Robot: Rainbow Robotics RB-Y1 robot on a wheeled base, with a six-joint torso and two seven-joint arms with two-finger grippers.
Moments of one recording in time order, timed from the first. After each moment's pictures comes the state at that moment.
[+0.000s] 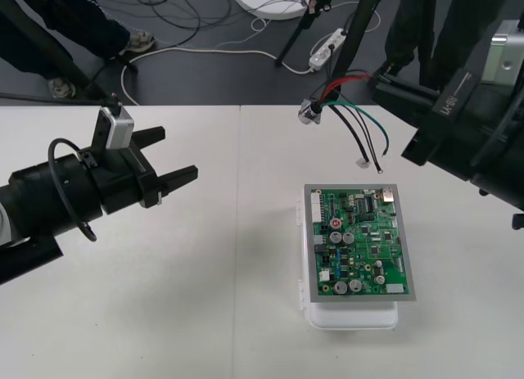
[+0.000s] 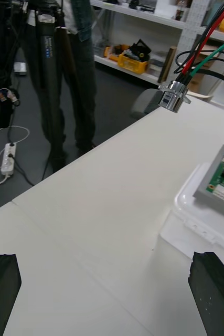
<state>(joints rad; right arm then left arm) -0.09 -1.16 0.27 -2.20 0.30 -0.23 0.15 -0.04 0.48 0.07 -1.97 -1.61 -0.92 0.54</state>
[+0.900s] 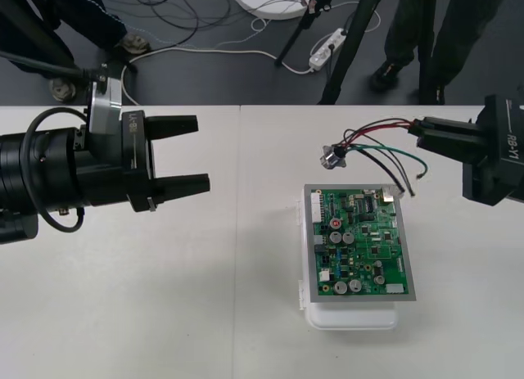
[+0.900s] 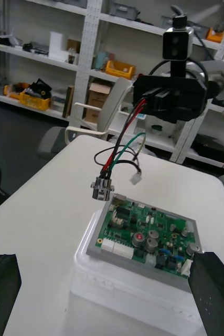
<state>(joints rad) -0.03 -1.18 0.14 -1.92 0.34 -0.88 0.14 -0.18 0.52 0.08 -1.97 -1.28 -1.21 0.50</state>
